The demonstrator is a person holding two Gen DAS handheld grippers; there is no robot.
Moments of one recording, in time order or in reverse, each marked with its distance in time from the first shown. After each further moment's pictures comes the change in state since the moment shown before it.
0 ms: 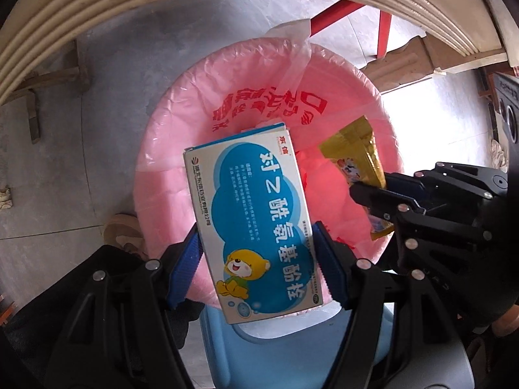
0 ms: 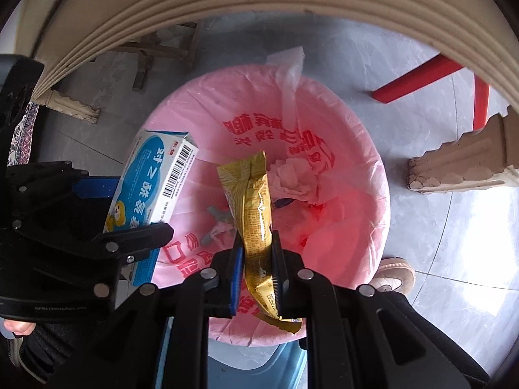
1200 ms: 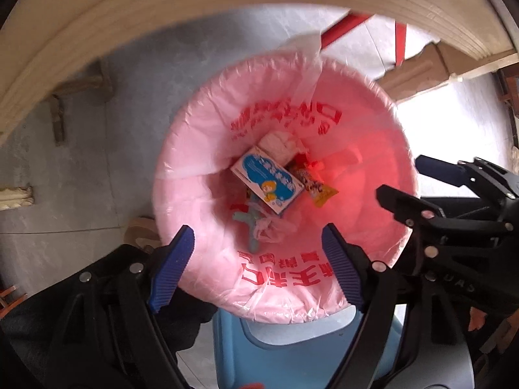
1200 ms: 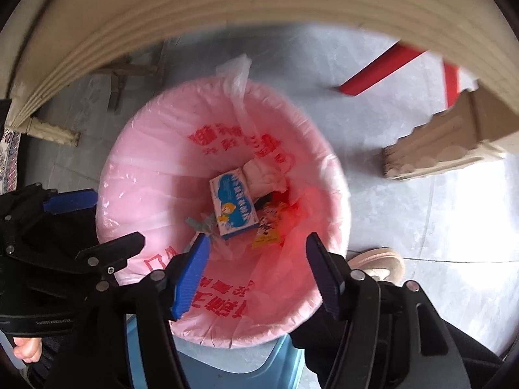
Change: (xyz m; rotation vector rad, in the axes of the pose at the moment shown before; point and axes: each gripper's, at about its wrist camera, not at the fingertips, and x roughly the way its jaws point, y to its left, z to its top) left arm -0.018 -0.012 -0.002 -0.023 -0.074 0.153; right arm -0.018 -0.019 0.000 0.111 -0.050 -0.090
